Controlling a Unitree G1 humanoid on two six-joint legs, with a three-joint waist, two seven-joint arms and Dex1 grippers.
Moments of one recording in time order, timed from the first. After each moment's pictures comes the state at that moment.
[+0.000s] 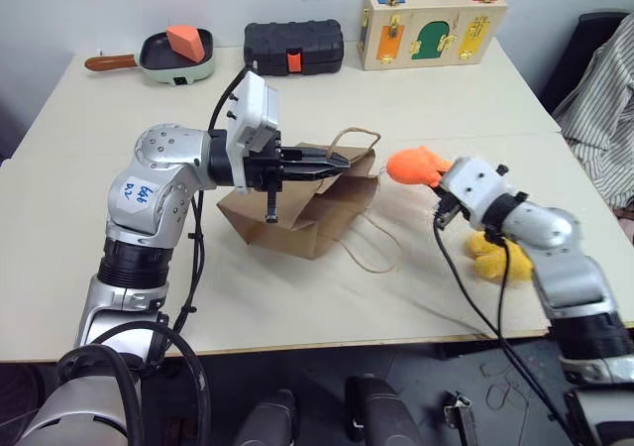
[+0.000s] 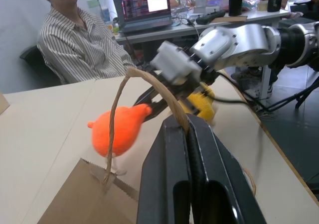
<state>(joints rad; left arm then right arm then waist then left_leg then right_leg) -0.89 0.51 -0.06 0.02 -0.48 0.44 -1.15 -0.40 -0.74 -0.02 -0.17 0.08 0.17 0.72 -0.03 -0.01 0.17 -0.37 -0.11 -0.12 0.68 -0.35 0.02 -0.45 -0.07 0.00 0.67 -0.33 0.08</state>
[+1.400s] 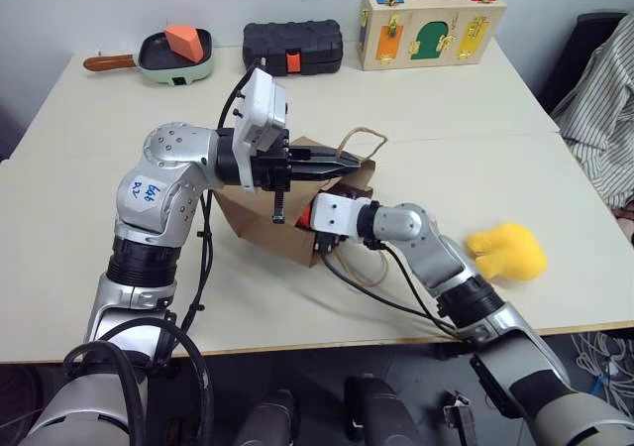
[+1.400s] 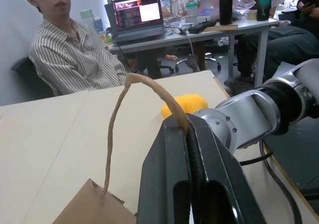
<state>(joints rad) -0.90 0.48 -0.06 0.01 -0.49 0.45 -1.16 -0.70 -0.35 0.39 0.12 -0.17 0.06 0.79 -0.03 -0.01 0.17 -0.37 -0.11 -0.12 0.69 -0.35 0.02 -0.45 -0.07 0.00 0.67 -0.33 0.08</state>
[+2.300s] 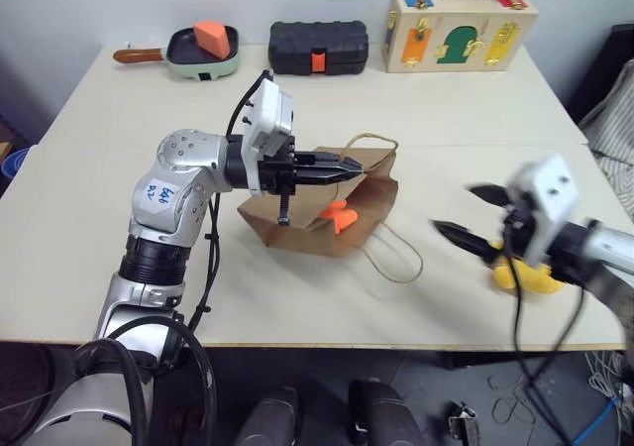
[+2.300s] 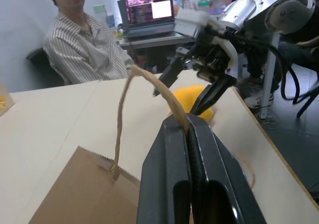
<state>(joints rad) -0.91 0.45 -0.08 0.10 -0.47 0.38 -1.19 -0.04 -0.90 -0.50 -0.49 0.45 0.90 0.69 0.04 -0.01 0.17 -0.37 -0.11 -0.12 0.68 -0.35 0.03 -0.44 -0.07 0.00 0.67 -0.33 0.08</state>
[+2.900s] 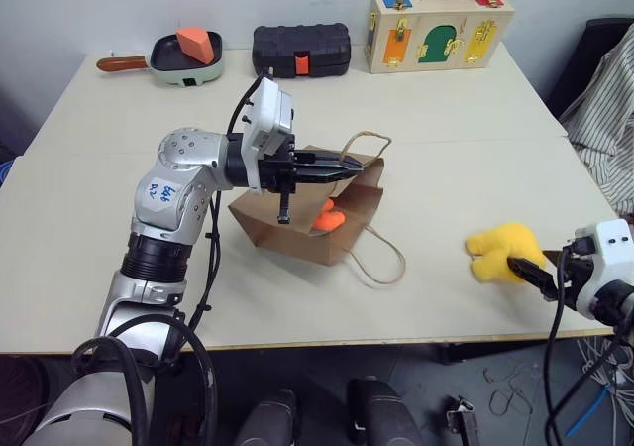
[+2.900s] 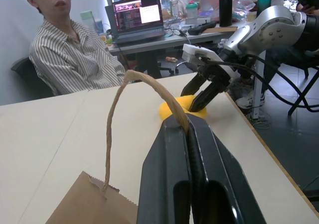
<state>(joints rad) -0.92 0.44 -0.08 0.12 -0.46 0.36 -1.19 -0.03 -0.70 -0.58 -0.26 0.52 0.95 0.62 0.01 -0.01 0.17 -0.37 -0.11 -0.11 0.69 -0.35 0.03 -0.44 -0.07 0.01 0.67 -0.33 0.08</state>
